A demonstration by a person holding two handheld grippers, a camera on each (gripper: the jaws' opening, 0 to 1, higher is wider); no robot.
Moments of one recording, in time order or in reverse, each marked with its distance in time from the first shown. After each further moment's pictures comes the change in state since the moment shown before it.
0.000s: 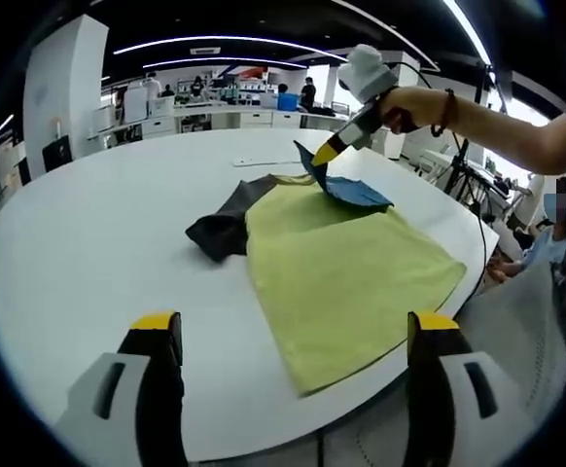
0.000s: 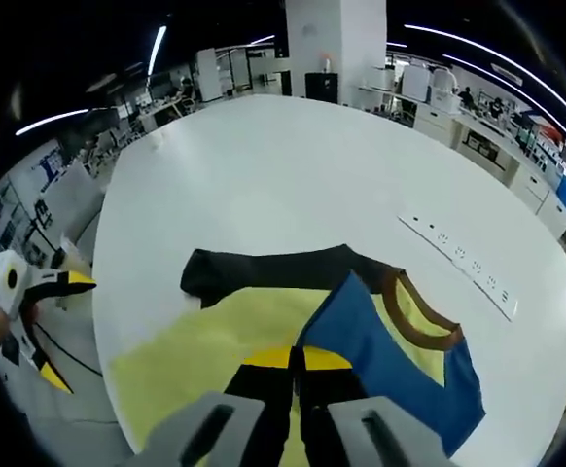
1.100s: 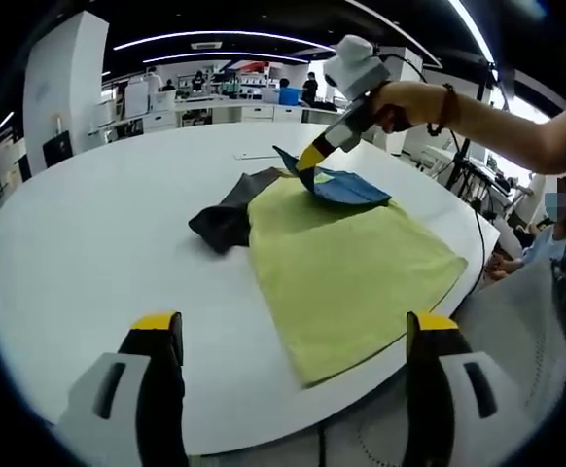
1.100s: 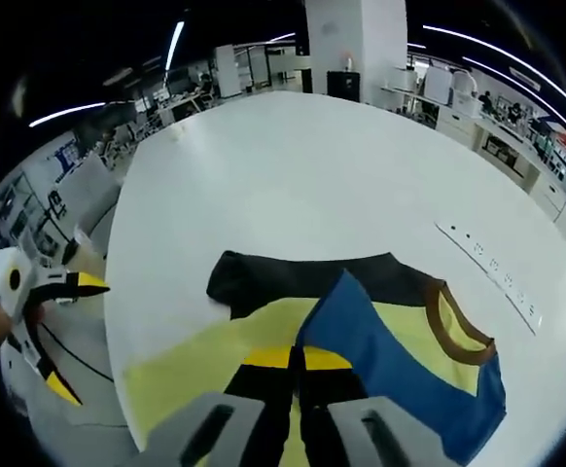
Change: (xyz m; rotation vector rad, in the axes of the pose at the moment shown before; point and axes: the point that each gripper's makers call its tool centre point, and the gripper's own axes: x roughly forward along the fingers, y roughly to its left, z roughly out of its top) left arm -0.003 0.001 -0.006 -0.006 0.024 0.004; right arm 0.031 0.037 0.004 -0.025 0.013 0.064
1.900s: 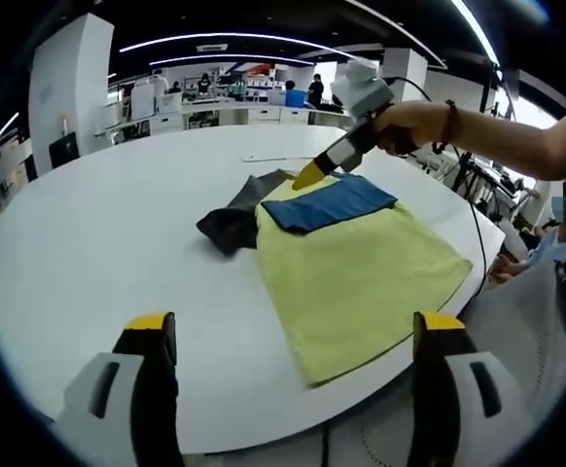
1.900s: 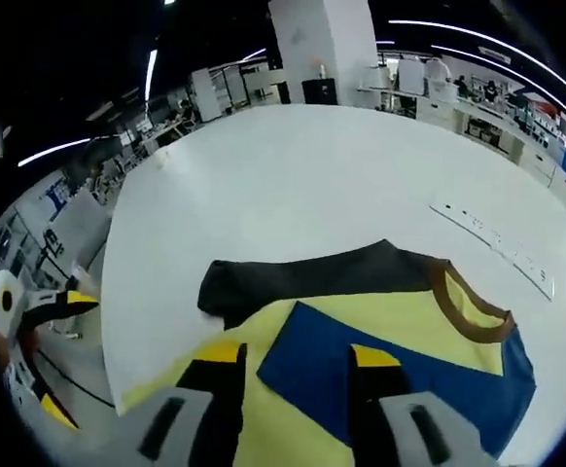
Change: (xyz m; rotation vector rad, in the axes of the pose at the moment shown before) left arm -0.002 0.005 0.002 0.001 -0.010 0.031; right arm 0.007 -0.015 -0.013 0.122 -0.077 -0.036
